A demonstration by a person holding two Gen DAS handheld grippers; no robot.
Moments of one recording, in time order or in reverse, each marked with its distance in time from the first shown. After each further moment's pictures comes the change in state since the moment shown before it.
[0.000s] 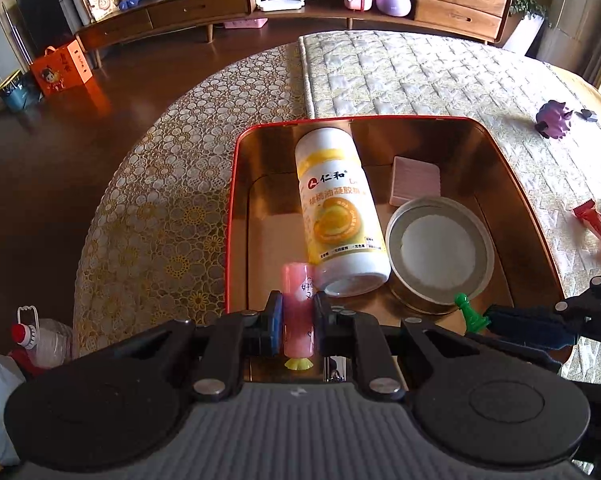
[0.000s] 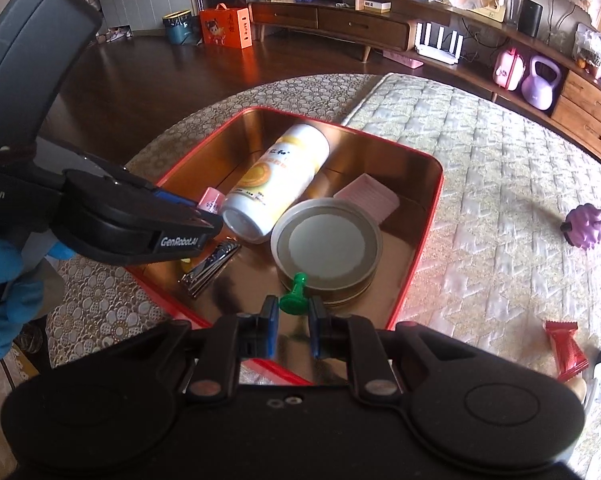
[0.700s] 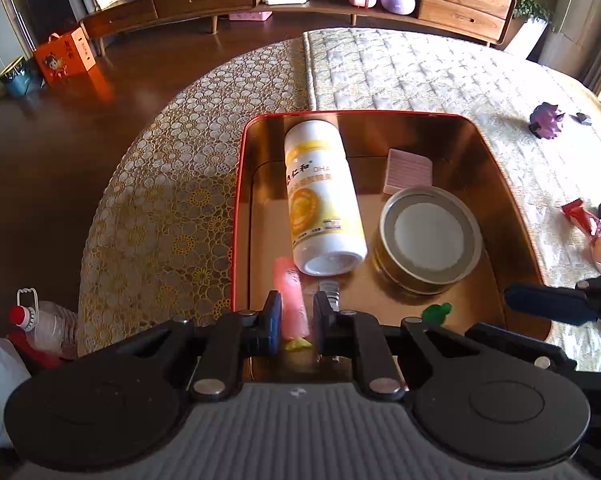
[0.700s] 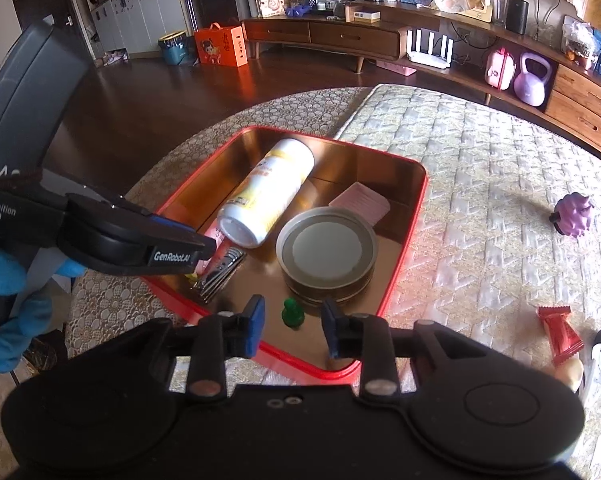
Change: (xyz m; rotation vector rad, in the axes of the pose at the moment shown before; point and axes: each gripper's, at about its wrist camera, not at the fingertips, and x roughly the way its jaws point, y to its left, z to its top) left arm -0.022 0.002 -0.009 -0.029 0.013 -0.018; right arm -0.028 -0.005 -0.006 0.054 -0.062 0.024
